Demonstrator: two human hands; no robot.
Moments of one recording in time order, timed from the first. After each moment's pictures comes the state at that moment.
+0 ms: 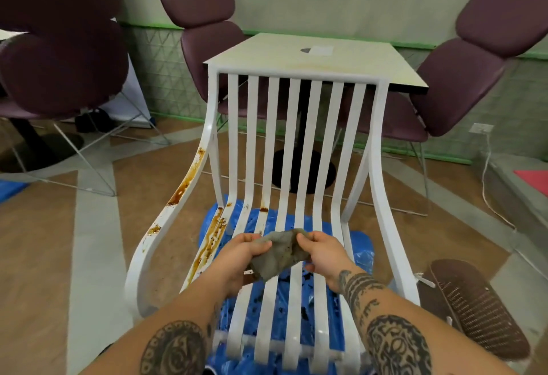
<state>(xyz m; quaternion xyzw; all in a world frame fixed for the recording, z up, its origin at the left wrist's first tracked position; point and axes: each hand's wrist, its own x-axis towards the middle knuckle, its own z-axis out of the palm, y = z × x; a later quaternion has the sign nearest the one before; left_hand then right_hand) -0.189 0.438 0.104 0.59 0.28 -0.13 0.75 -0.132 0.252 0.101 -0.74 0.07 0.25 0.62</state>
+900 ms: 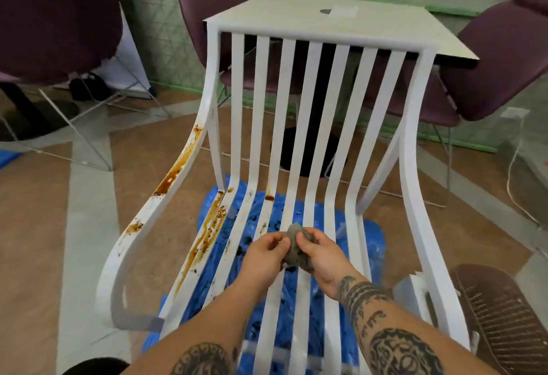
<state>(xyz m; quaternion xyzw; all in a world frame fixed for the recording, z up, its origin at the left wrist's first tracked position) -0.141 0.410 0.034 0.67 0.22 -0.06 0.70 -0.092 0.279 0.041 -0.63 0.09 0.28 0.72</state>
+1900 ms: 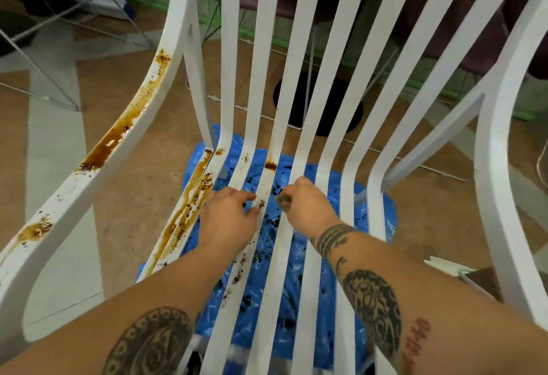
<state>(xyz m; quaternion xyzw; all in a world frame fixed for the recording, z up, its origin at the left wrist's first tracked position) -0.059 0.486 -0.047 0.94 0.23 0.01 0.27 0.036 0.338 -0.048 -0.95 -0.23 0.15 0.15</state>
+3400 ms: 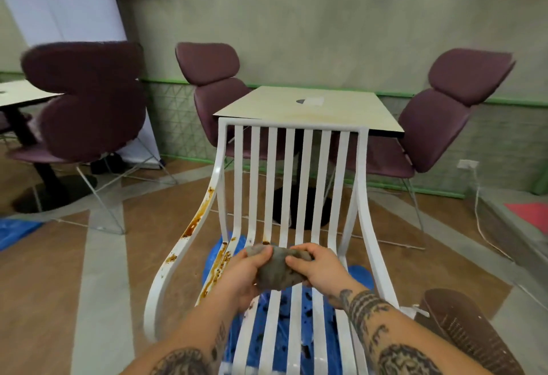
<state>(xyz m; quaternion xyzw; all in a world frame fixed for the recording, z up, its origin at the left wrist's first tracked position) -0.224 0.418 0.178 0.55 0.23 -0.06 0.80 -0.176 0.246 0.179 -0.78 -0.08 0.17 0.60</state>
